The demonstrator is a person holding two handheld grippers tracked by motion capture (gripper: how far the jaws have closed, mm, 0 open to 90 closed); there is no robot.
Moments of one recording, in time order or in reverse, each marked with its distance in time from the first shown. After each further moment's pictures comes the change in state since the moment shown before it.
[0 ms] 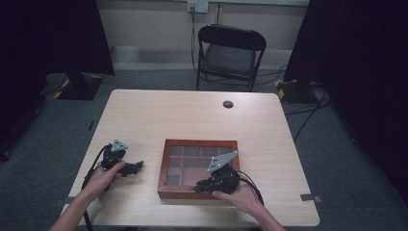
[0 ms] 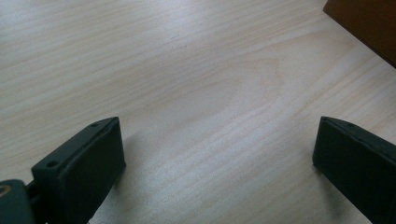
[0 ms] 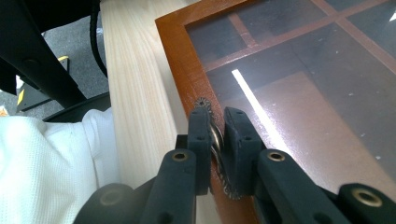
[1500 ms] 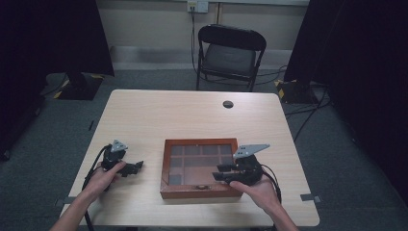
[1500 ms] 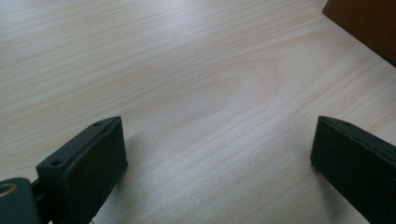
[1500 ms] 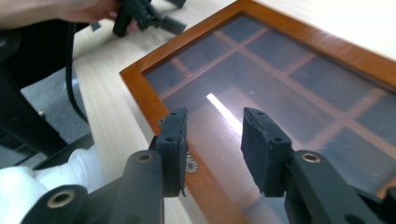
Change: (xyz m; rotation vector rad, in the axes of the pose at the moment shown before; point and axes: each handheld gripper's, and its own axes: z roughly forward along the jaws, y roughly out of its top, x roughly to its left) left arm -0.002 -0.001 0.000 -0.009 0.005 -0.013; right arm -0.012 -0.008 -0.060 -0.143 -0.133 0.166
